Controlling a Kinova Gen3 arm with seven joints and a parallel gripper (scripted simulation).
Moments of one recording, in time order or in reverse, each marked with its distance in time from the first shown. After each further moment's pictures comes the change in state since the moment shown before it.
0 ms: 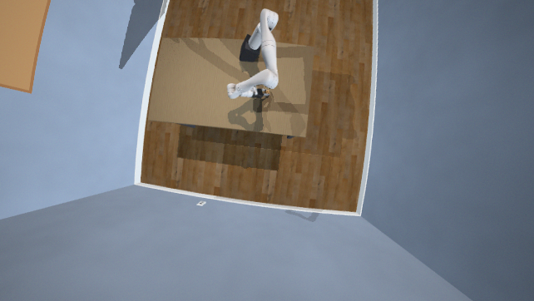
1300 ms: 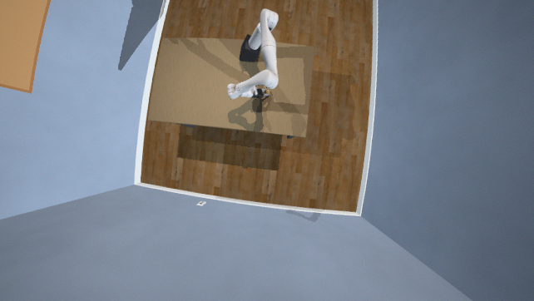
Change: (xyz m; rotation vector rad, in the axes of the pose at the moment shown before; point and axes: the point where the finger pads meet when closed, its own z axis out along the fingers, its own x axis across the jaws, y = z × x) arm 0.000 0.003 0.003 0.000 0.000 0.000
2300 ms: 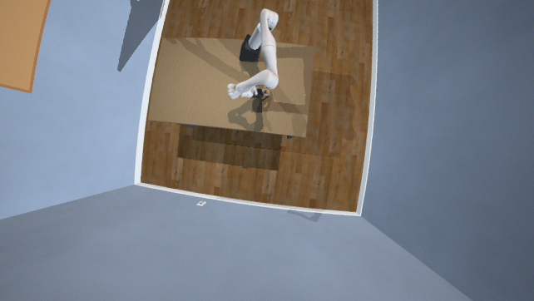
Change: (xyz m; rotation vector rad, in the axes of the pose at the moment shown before) arm 0.000 0.000 0.000 0.000 0.000 0.000
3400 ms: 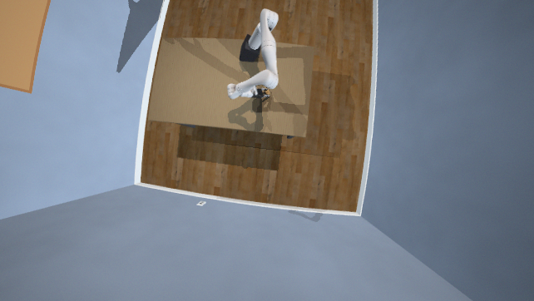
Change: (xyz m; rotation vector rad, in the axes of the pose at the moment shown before) arm 0.000 0.000 0.000 0.000 0.000 0.000
